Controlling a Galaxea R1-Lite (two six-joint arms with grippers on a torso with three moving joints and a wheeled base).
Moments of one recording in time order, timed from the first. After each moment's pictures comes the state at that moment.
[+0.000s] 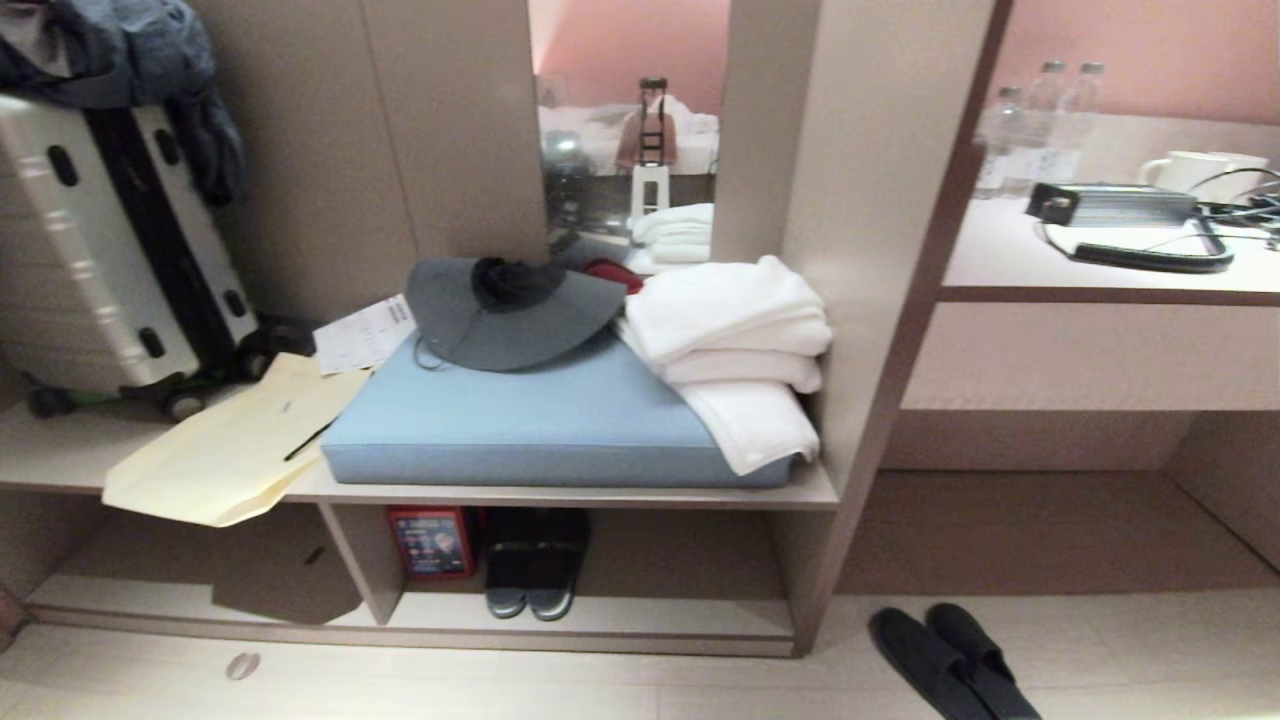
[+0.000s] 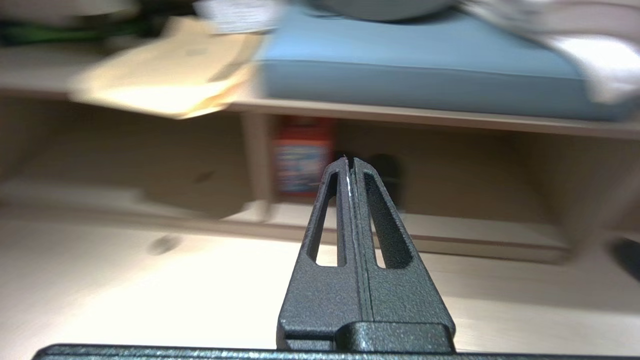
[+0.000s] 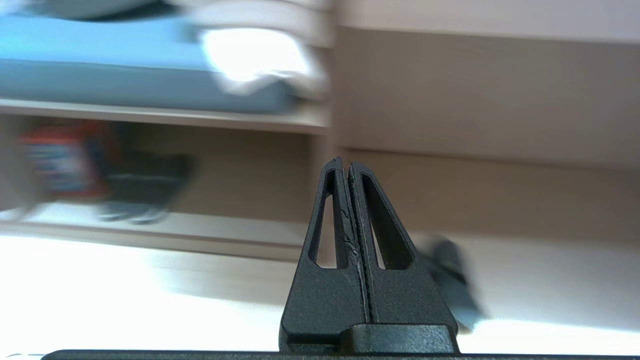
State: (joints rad) left arm 0.00 0.00 0.00 -0.01 0.01 -0.06; right arm 0.01 0.00 0.00 -0.01 -0.01 0.01
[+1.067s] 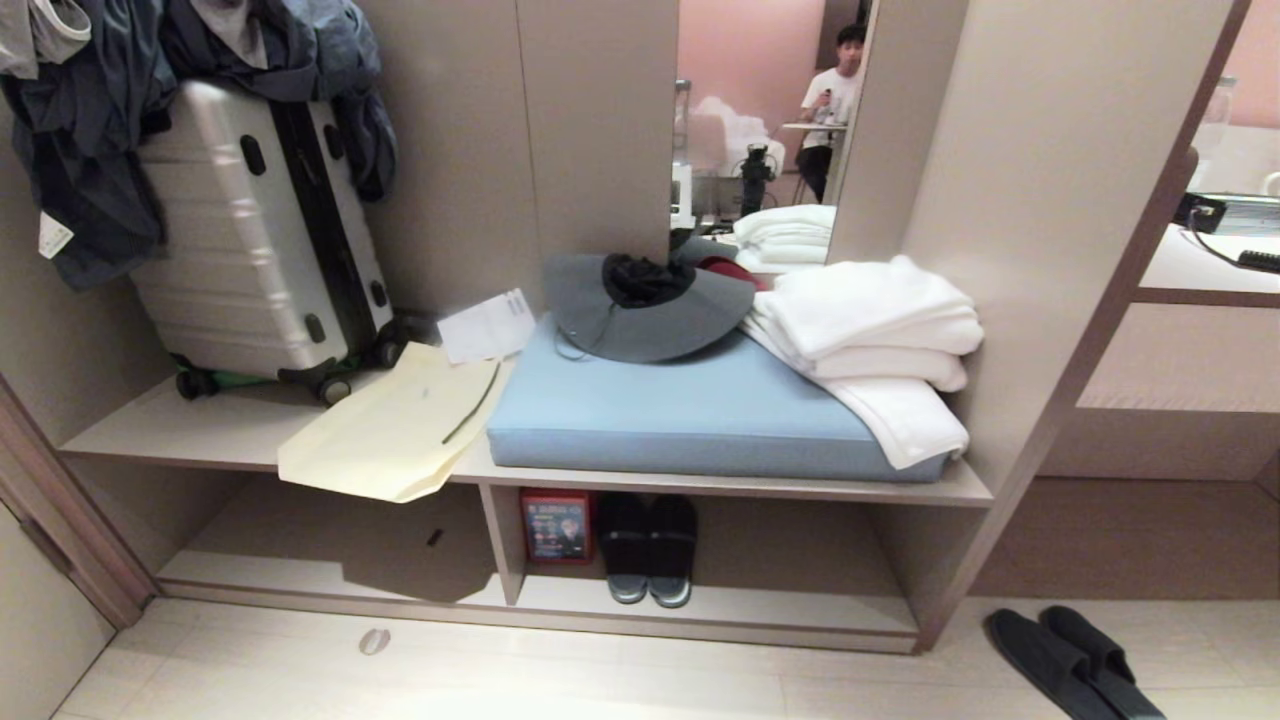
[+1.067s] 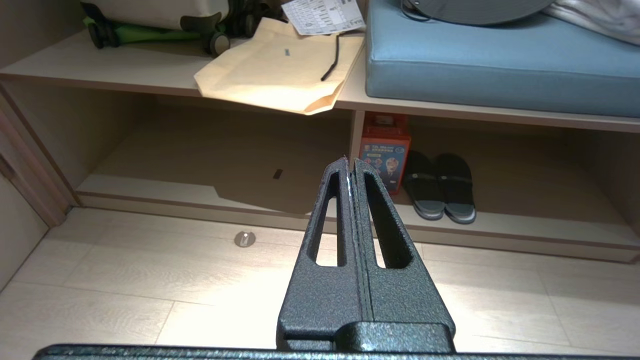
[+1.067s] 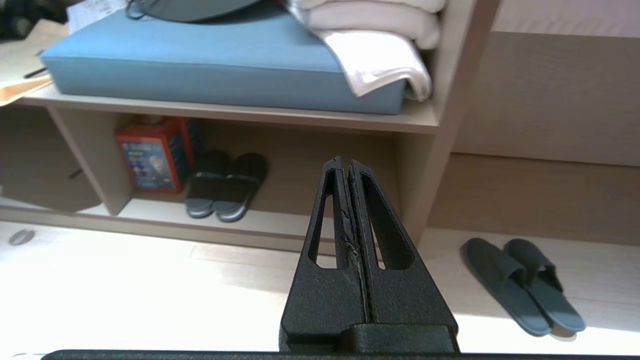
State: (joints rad) left arm 0.00 0.00 0.00 -0.01 0.01 -0.06; right arm 0.01 0.00 0.00 -0.01 -0.01 0.02
